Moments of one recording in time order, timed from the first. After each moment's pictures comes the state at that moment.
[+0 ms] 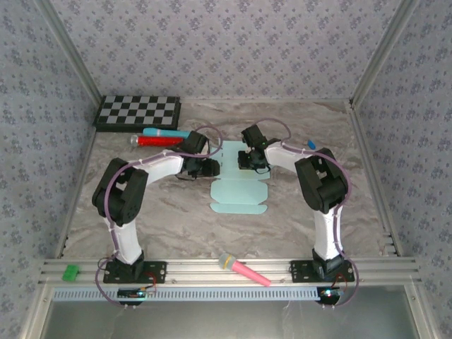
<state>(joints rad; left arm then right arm) -0.54 1.86 1.18 -0.38 0.19 -0.49 0.50 2.03 1.35 -0.39 -0.09 0.43</state>
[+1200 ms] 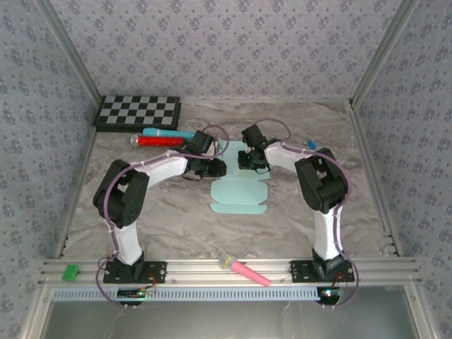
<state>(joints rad) -0.59 1.85 1.20 -0.37 0.26 -0.49 0.50 2.03 1.35 -0.39 -0.09 0.43</state>
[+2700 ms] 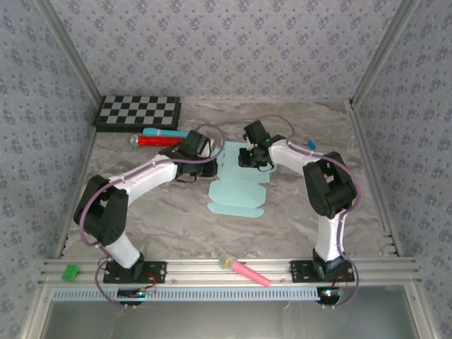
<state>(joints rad) -0.63 1.64 1.13 -0.46 0.14 -0.44 0.49 1.95 1.37 -0.48 -0.14 0.42</state>
